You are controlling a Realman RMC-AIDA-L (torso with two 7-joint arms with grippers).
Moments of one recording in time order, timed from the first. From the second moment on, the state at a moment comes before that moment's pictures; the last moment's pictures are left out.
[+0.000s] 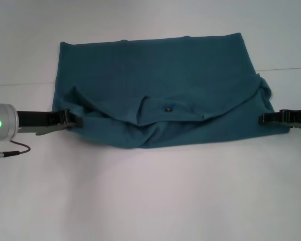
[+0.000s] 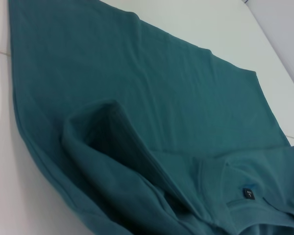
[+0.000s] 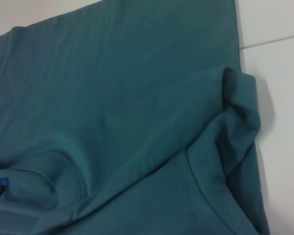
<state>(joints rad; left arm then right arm) -0.70 -2.05 0.84 0.74 2.24 1.13 -2.50 0.69 1.92 -0.71 -0.56 -2.45 -0.94 2.41</state>
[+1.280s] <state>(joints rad) -0.70 -2.02 0.84 0.77 2.35 1.29 -2.51 0.68 1.89 -0.71 -0.70 -2.48 -1.19 2.47</state>
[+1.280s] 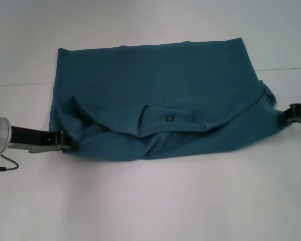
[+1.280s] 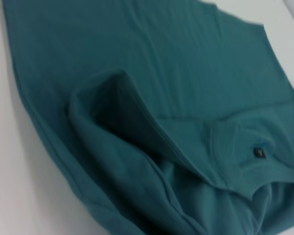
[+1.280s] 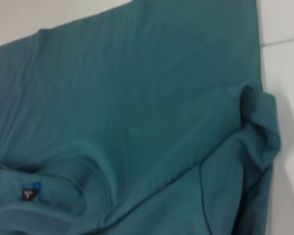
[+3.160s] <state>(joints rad) -0.71 -1.95 0.69 0.90 2.59 1.82 -2.55 0.69 1.89 -0.60 -0.95 -2.65 -1.71 2.38</state>
